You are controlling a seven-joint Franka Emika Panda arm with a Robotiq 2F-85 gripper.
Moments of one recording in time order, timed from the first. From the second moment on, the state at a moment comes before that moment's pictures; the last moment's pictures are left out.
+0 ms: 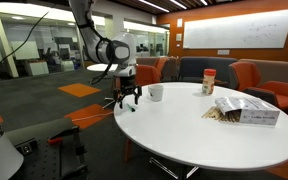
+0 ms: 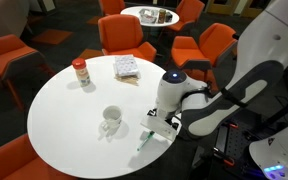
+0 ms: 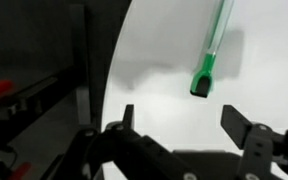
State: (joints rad) arm 0.23 0.36 0.06 -2.41 -0.07 2.76 1.88
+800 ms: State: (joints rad) arm 0.35 0.51 -0.04 -2.25 -0.03 2.76 1.89
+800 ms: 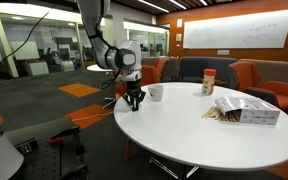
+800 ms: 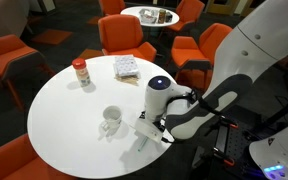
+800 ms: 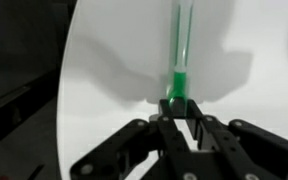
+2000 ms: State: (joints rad) arm 0.71 0.42 -0.52 -2.10 -0.79 2.77 2.37
